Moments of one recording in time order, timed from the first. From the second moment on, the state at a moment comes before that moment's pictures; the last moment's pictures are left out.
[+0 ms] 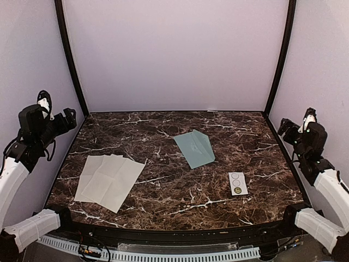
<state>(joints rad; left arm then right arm) -0.08 0.72 0.80 -0.31 -0.20 -0.29 0.02 0.69 0.48 0.09 0.27 0.32</state>
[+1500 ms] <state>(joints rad) -0.07 1.19 0.42 -0.05 0.24 -0.64 0.31 1.03 0.57 0.07 -0.31 0.38</state>
